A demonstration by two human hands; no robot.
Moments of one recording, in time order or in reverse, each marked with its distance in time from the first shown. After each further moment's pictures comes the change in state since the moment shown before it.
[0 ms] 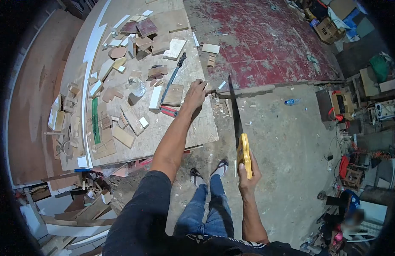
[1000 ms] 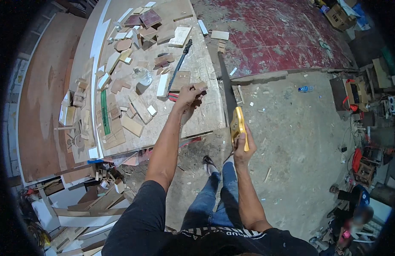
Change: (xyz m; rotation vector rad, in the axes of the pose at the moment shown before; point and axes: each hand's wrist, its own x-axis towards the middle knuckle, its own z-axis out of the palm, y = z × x) left_hand -0.060 0.013 -0.062 -0.858 -0.256 -0.803; right_hand 0.020 0.040 0.062 0.267 0.042 0.108
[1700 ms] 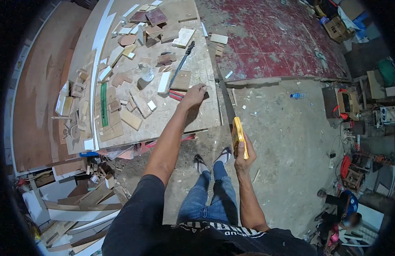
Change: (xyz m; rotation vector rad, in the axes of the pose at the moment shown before) left_hand 0.011 -0.014 0.015 0.623 0.111 0.461; right_hand -0.020 -0.047 -0.033 -0.187 -0.083 -0.100
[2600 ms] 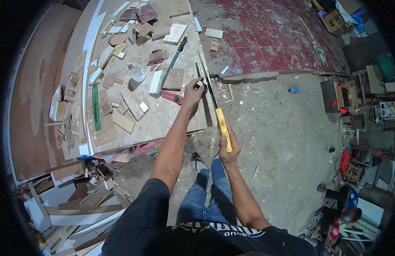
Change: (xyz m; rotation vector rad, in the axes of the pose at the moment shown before) left_hand 0.005 0.000 0.040 -0.561 0.182 -0.205; right_hand 0.021 0.031 0.042 -0.158 -0.030 -0.263
